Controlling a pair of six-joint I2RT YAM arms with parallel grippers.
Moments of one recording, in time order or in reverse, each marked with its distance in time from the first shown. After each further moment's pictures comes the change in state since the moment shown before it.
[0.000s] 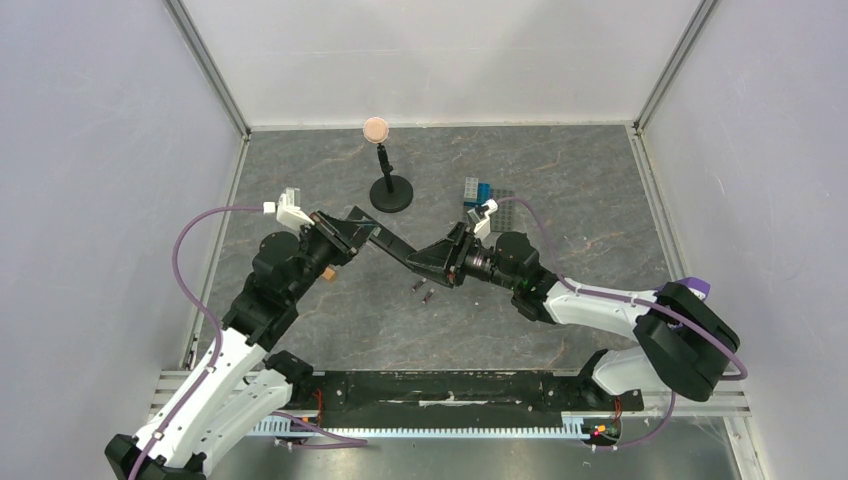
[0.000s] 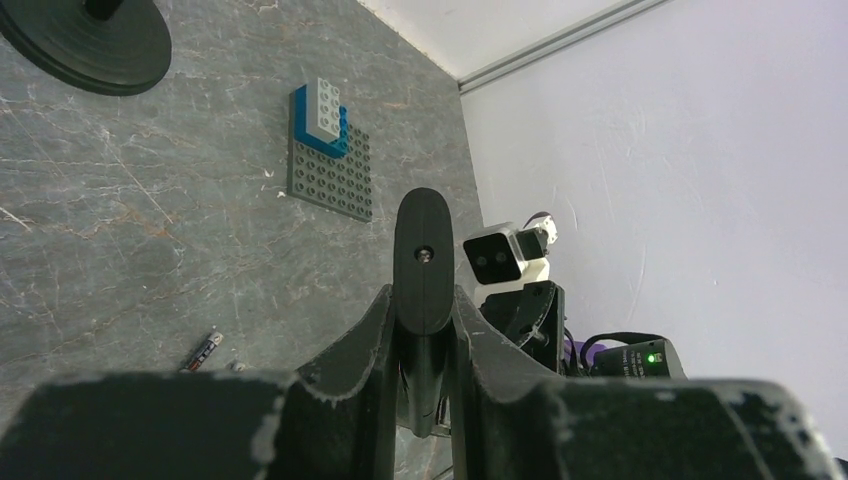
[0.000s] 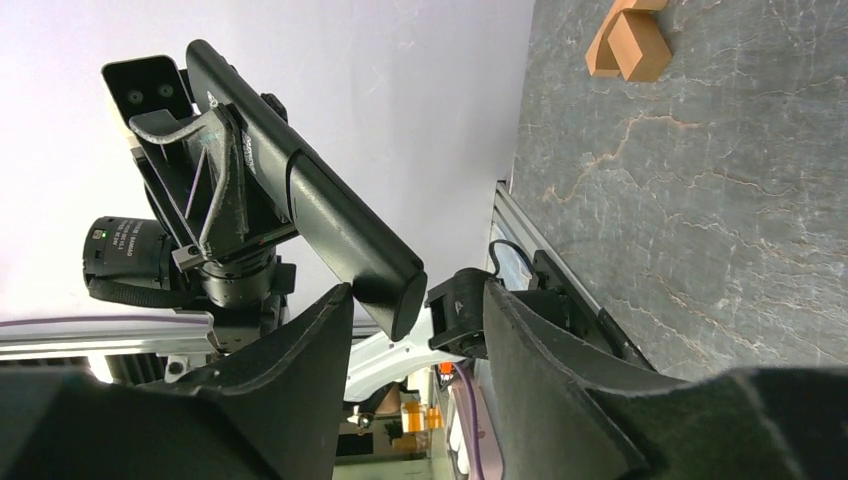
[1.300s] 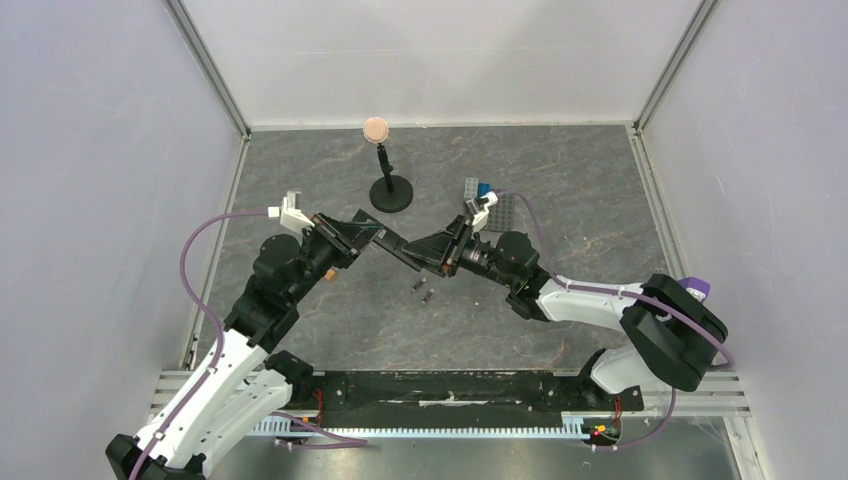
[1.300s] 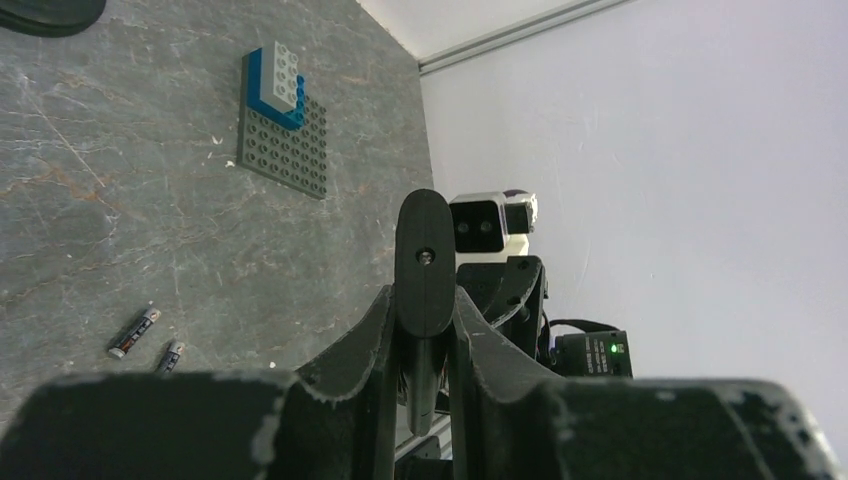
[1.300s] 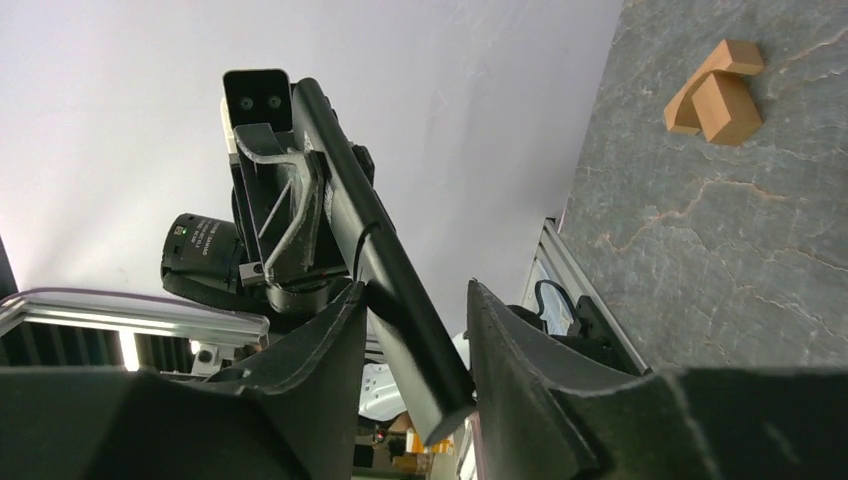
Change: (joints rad) left arm 0.000 -0.011 -0.025 0.037 0.053 -0.126; right arm 0.004 0.078 0.033 0.208 0.034 0.013
